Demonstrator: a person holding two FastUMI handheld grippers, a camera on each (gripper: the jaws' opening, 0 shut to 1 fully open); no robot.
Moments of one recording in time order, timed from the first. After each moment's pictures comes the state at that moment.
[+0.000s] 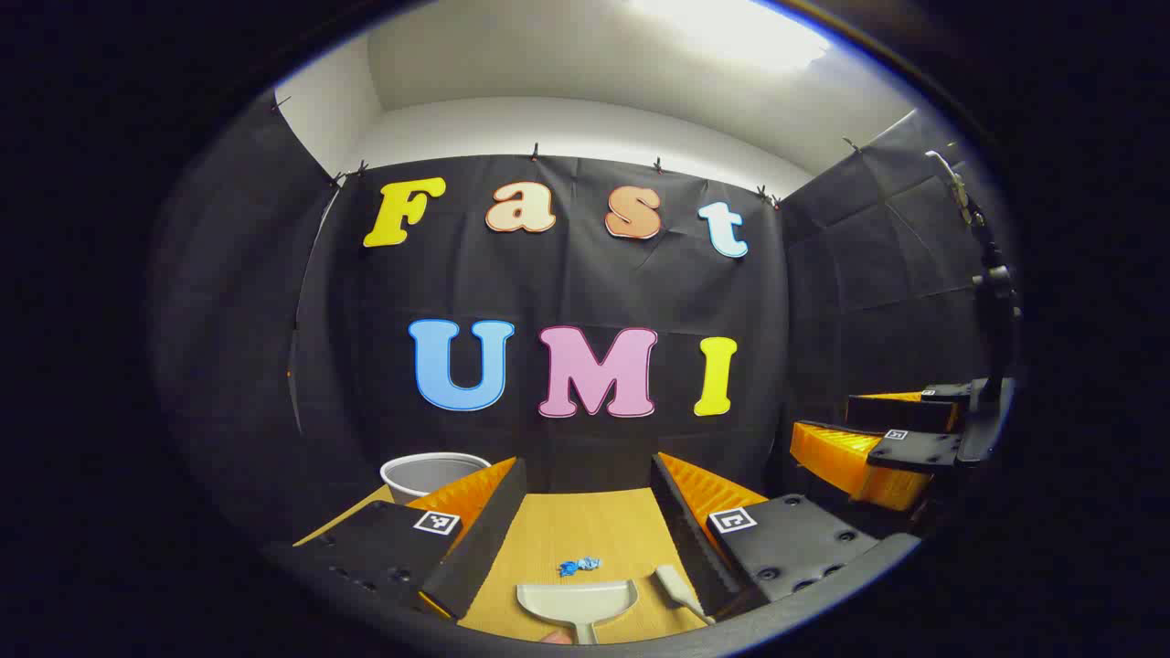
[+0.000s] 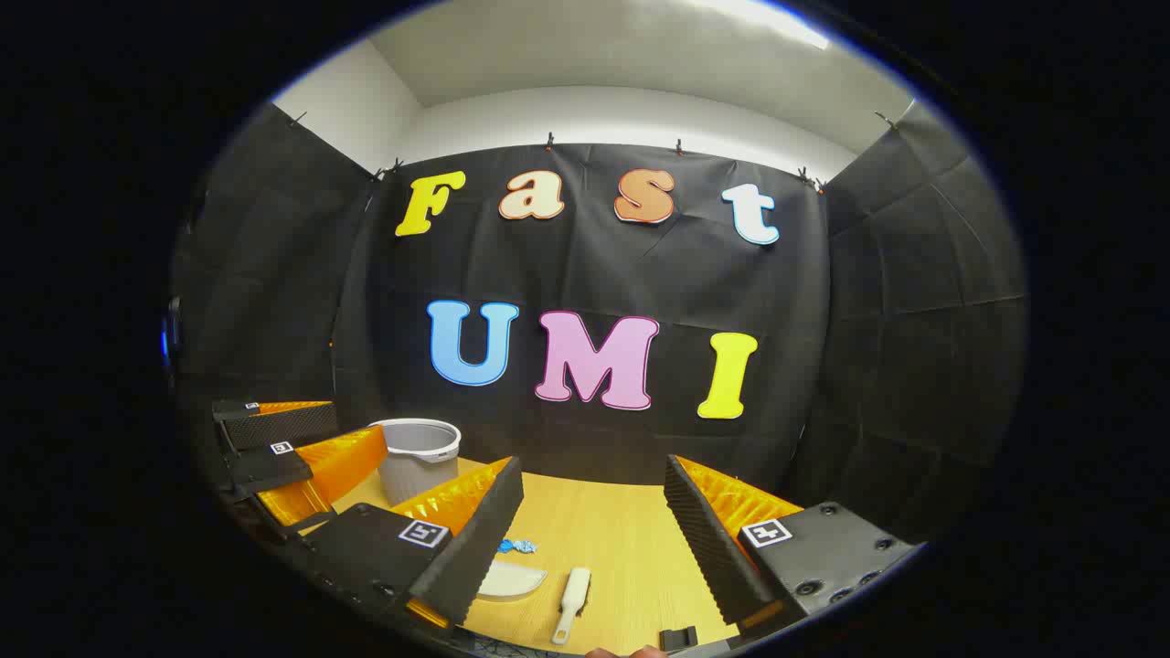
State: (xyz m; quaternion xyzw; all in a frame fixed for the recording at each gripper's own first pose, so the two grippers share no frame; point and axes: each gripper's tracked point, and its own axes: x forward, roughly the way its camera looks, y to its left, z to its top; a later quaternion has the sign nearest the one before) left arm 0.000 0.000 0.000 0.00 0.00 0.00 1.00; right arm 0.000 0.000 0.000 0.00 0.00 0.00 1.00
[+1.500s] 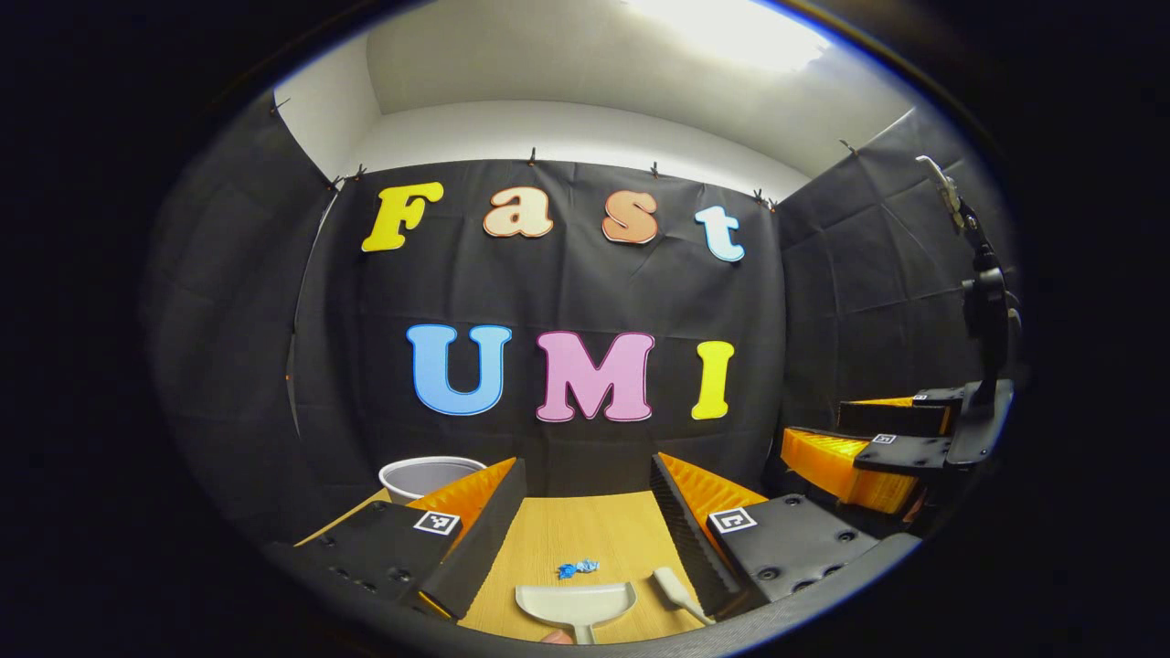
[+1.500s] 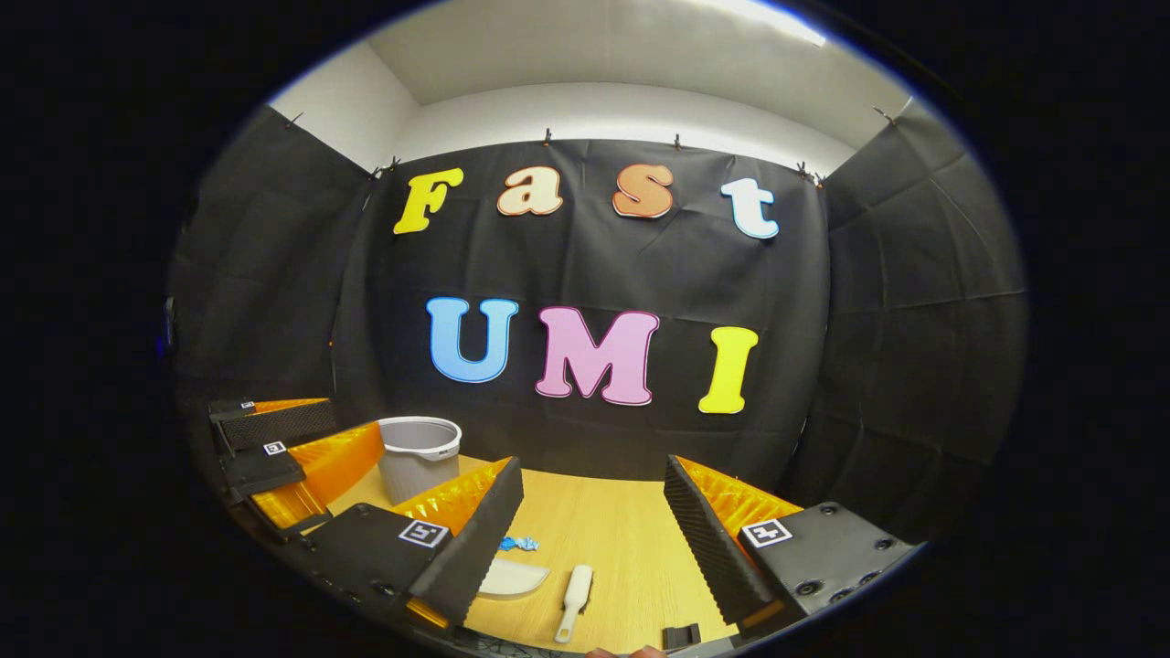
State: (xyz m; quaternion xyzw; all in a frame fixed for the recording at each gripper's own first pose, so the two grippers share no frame) left arm -0.002 -0.003 0.000 0.00 0.00 0.00 1.00; right arm 0.001 0.000 -0.001 0.01 0.01 0.00 1.00
